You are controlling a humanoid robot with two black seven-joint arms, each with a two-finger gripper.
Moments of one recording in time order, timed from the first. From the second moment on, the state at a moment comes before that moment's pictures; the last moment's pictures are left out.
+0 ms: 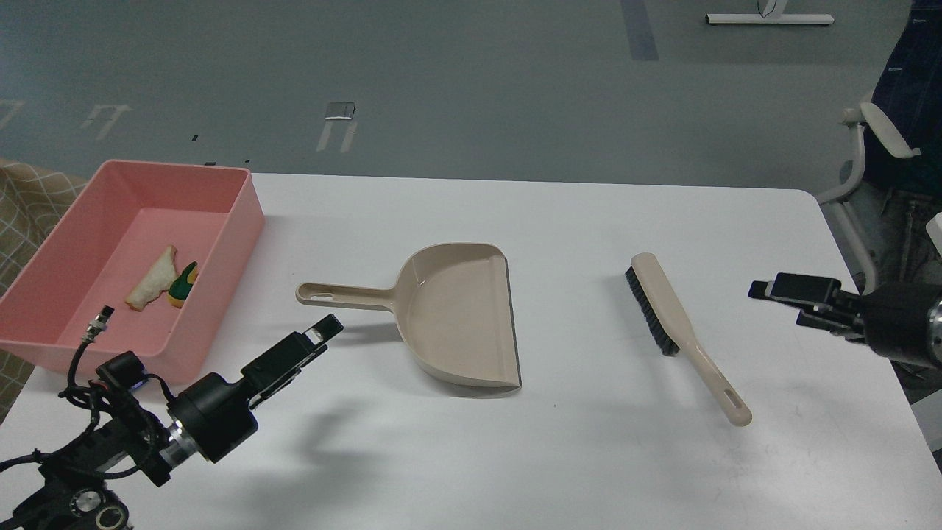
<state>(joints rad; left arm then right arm) 0.21 0.76 -1.08 -1.70 1.30 -0.03 -0.49 0.53 -1.11 0.80 1.53 -0.95 0.49 -0.09</state>
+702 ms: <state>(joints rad) -0.48 0.47 -1.42 -1.14 0.71 -0.48 -0.23 0.83 -0.51 1.22 0.83 -0.92 0.49 -0.04</state>
